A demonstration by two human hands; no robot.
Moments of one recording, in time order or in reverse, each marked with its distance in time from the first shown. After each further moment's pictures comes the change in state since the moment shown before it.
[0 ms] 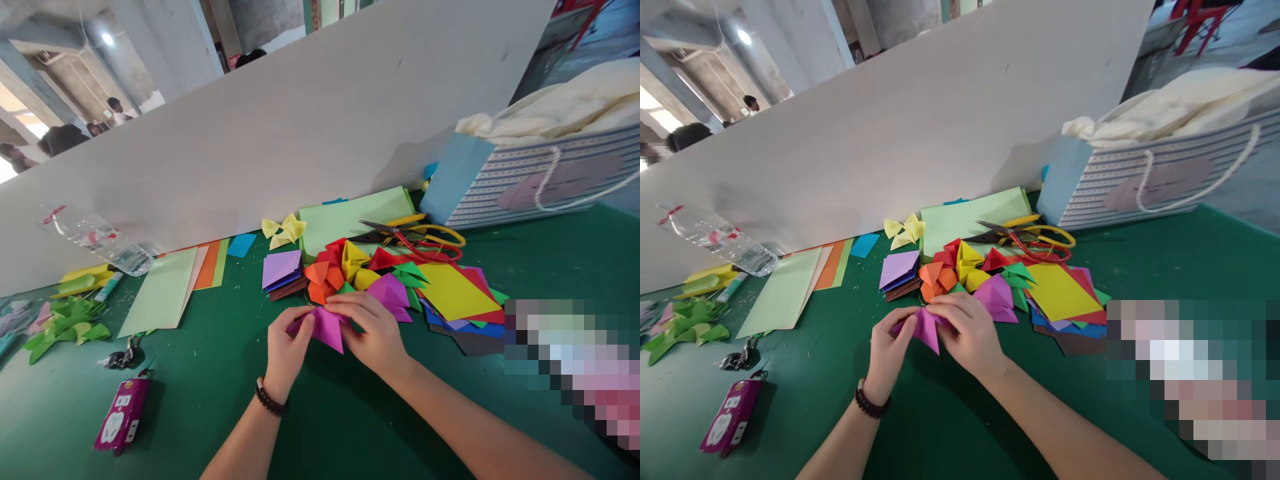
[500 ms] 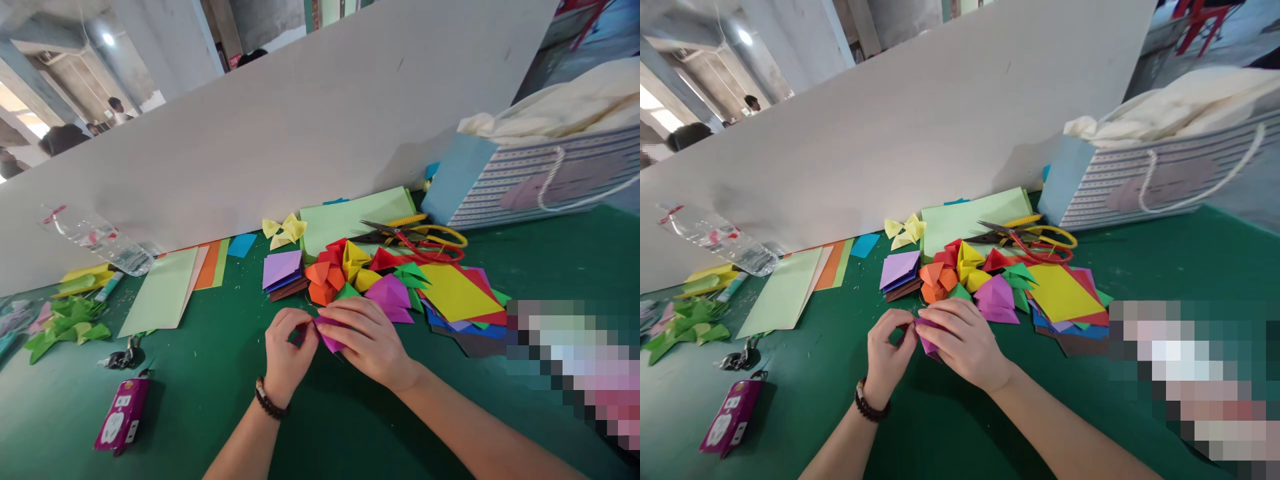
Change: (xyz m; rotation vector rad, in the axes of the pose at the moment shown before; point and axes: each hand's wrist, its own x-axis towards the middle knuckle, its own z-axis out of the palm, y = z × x) left_hand -0.001 0.005 -0.006 0.325 0.038 0.360; right_hand 0.001 -0.006 -0.007 -0.042 -0.112 -0.288
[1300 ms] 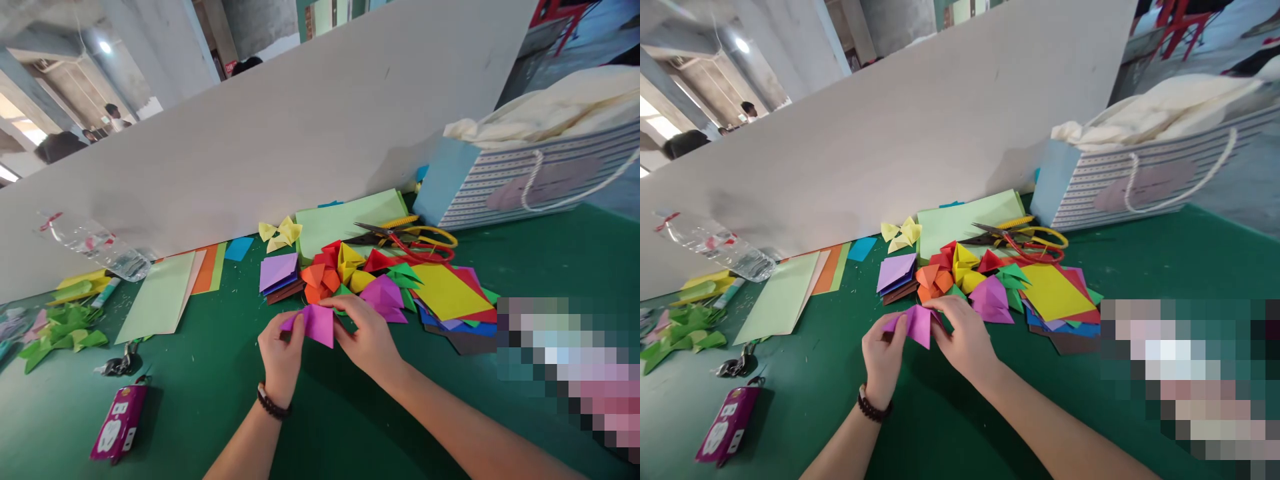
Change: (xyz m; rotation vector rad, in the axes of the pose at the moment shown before) left_hand -0.005 -0.011 0.010 -0.051 0.156 -0.298; right_hand 0.000 0.001 0.012 0.110 0.040 0.428
